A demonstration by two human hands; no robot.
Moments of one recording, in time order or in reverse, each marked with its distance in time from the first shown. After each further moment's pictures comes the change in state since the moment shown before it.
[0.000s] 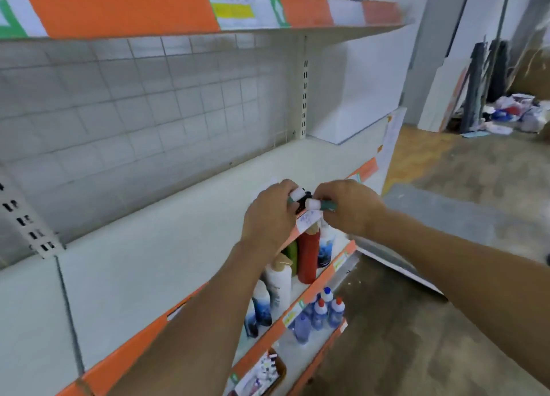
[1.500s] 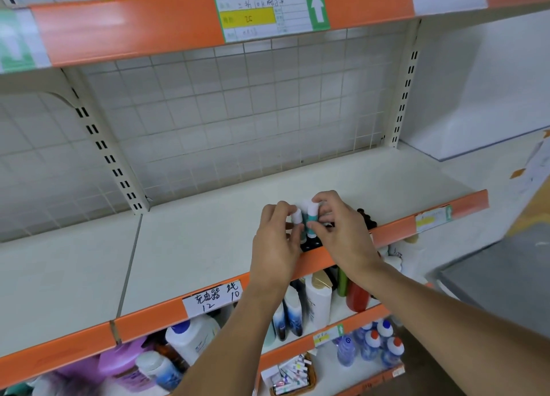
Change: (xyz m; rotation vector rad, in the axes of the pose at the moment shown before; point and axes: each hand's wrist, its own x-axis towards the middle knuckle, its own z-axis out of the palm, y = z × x) left_hand -0.022 -0.004 0.014 -0.071 0.392 -0.389; right_hand 0.069 -0.015 0.086 0.845 0.163 -0.368
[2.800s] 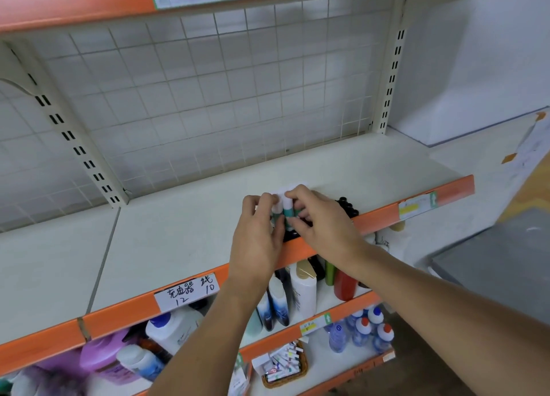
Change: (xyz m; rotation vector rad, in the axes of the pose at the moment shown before) left_hand -0.002 -0.005 0.016 0.173 0.009 0.071; right_hand 0.001 0.010 -0.014 -0.144 -0.179 -0.178
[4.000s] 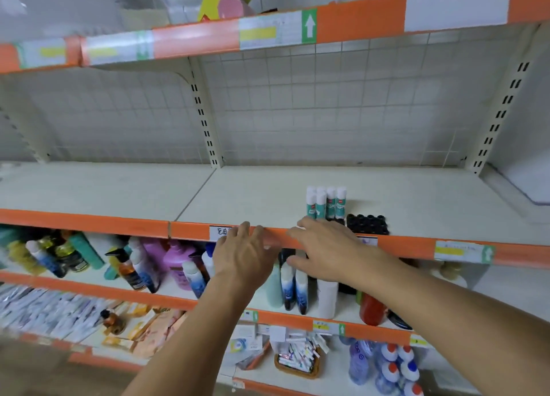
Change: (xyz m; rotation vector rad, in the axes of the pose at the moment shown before) left_hand -0.080 0.079 -0.048 0.853 -0.281 -0.625; right_hand -0.022 -0.047 -0.052 -0.475 -0.680 -0.455
